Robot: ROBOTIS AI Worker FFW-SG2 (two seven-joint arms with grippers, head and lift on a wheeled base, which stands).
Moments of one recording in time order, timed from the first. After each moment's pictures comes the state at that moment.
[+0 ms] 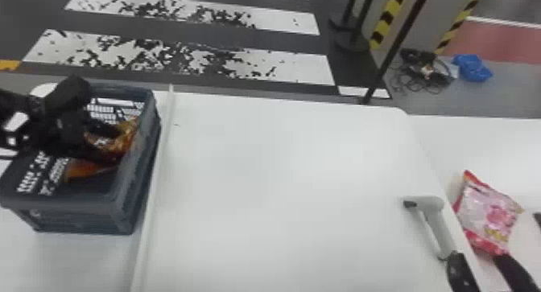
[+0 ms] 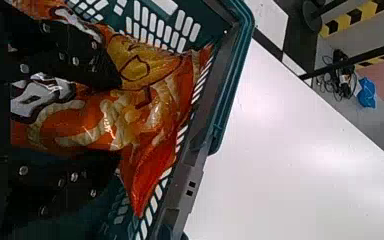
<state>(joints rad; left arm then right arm) -0.50 0.68 -0.62 -1.18 0.00 0.23 -0.90 0.90 0.00 -0.48 -1.82 -0.57 -0.46 0.63</state>
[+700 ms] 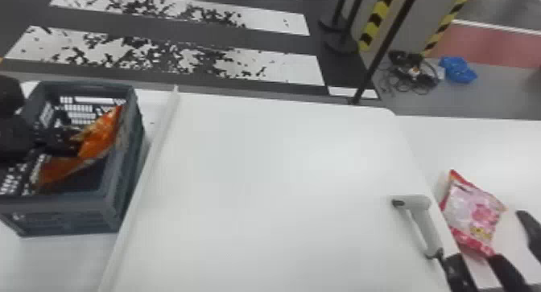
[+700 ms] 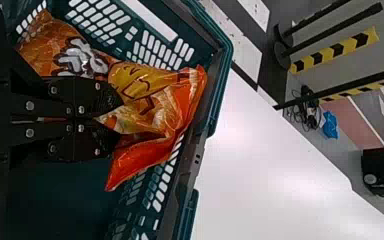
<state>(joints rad) -0.19 0.77 -0.30 -1.47 0.02 0.25 -0.85 0.90 0.00 -0.51 -1.82 -0.64 -0.43 0.68</state>
